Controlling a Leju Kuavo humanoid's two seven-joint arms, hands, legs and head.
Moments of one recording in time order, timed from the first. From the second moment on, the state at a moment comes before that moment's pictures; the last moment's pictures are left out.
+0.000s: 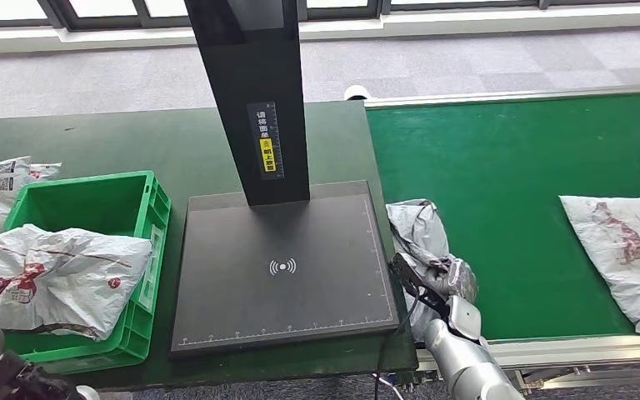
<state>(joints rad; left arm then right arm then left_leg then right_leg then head) 0.13 -0.34 0.11 -2.04 -0.05 0.51 -0.70 -0.44 0.15 -0.39 -0.40 1.37 -0.40 0.09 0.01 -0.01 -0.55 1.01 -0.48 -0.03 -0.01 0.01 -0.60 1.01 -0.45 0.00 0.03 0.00</state>
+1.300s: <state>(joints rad) 0.13 -0.34 0.10 -2.02 -0.05 0.51 -0.70 -0.09 0.34 -0.34 -1.36 0.91 -0.70 -0.54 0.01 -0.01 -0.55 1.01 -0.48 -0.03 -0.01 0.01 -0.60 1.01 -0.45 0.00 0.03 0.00</state>
